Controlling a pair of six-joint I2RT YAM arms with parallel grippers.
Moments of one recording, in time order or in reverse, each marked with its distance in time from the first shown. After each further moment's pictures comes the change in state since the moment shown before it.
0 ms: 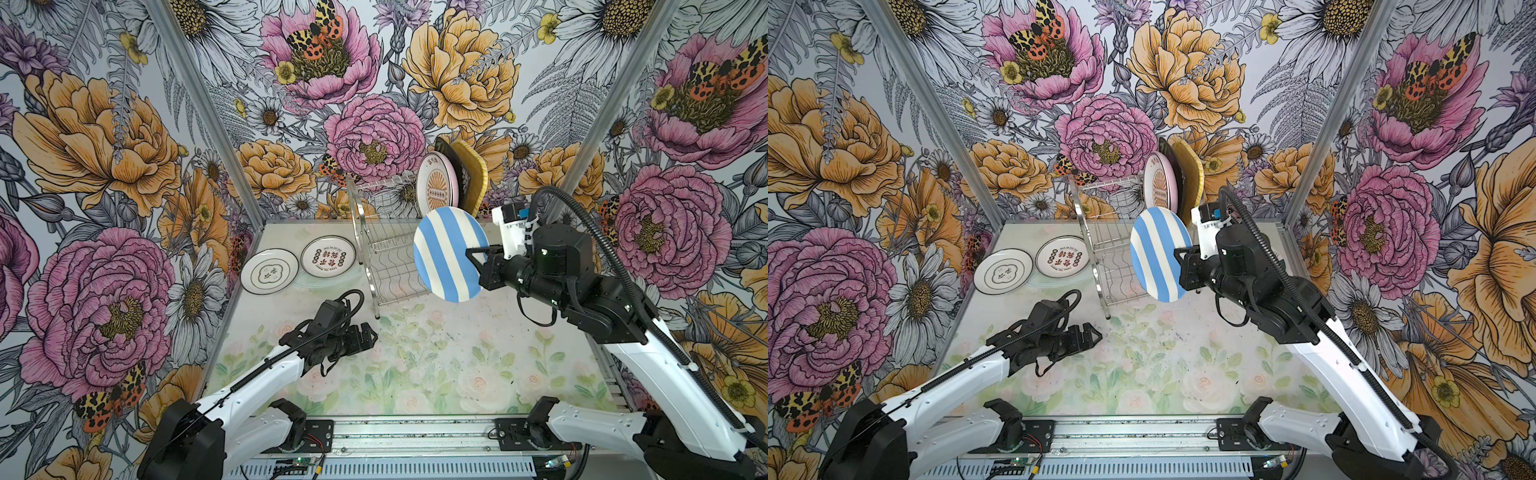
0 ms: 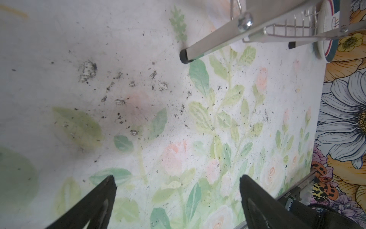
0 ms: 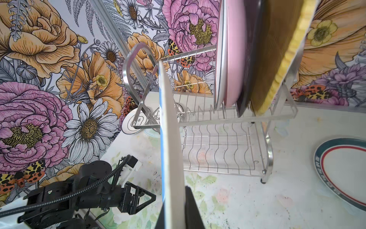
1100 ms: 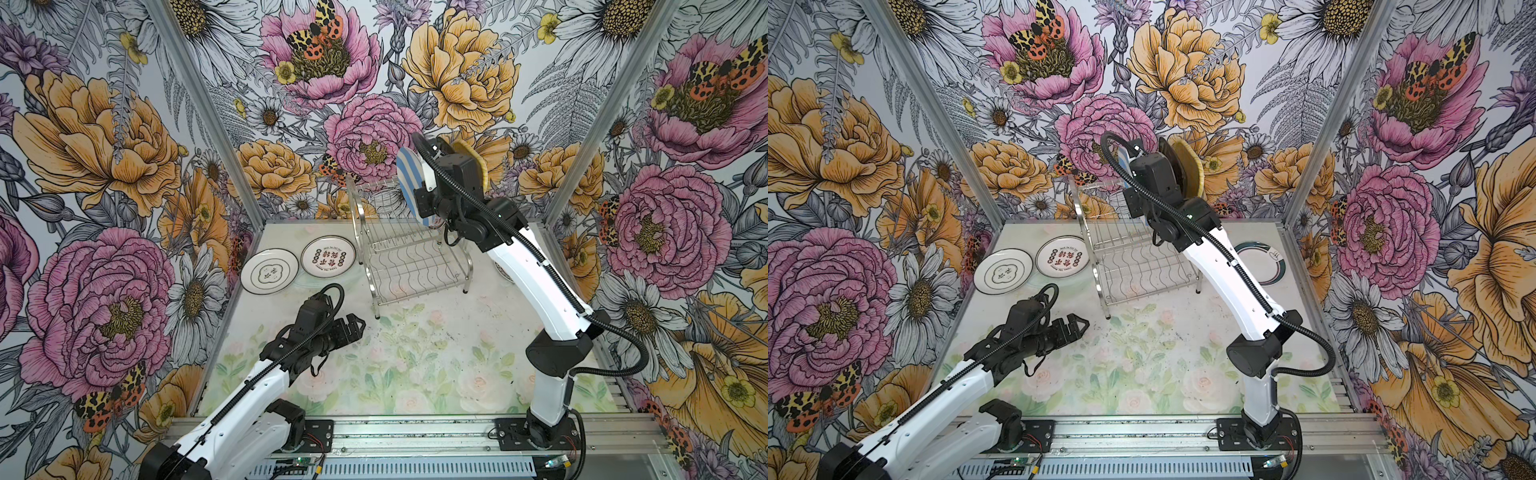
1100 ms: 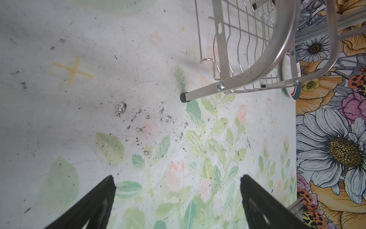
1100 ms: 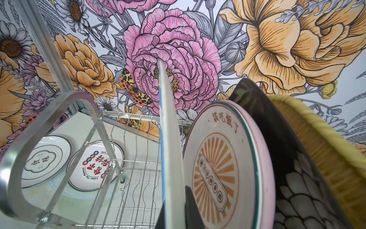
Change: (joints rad) left arm 0.117 -0.174 -0.031 0.003 -0.026 0.008; right arm -0.038 0.756 0.755 0.016 0.318 -0.382
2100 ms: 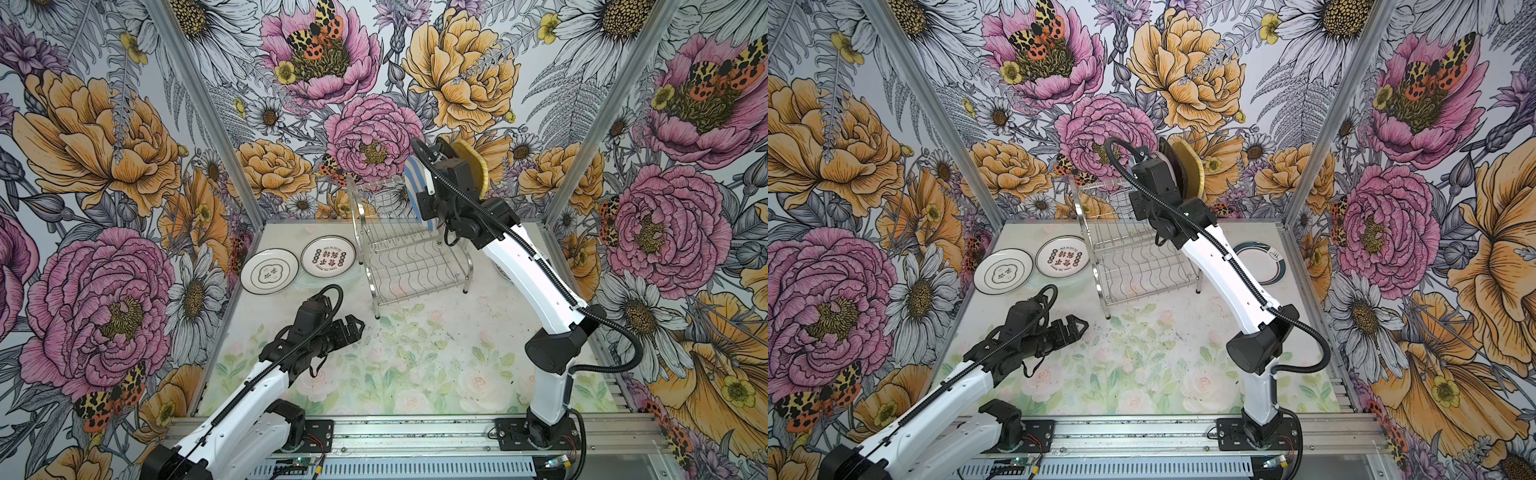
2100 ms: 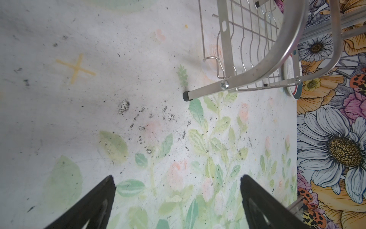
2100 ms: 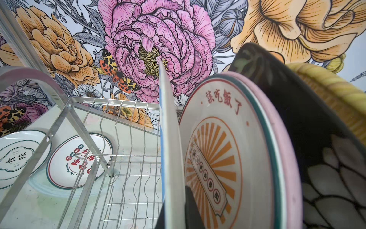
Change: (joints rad) left arm 0.014 -0.003 -0.010 0.000 0.015 0.011; right arm -0.039 0.005 -0.079 0.015 0.007 0.038
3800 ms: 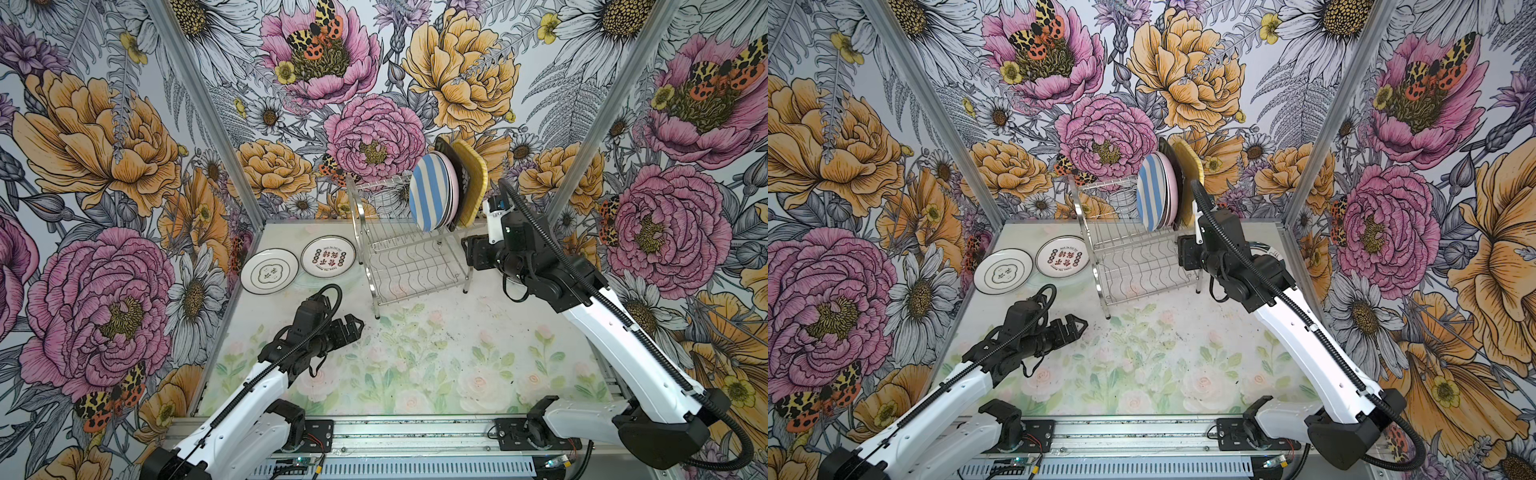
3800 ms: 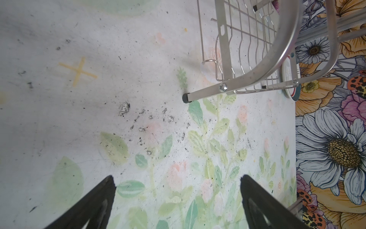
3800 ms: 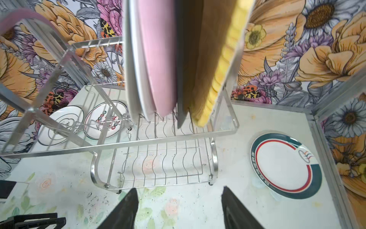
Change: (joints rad) left arm 0.005 -0.009 0.002 -0.001 -0.002 0.004; right arm -0.122 -0.665 -0.834 0.047 -0.218 0.234
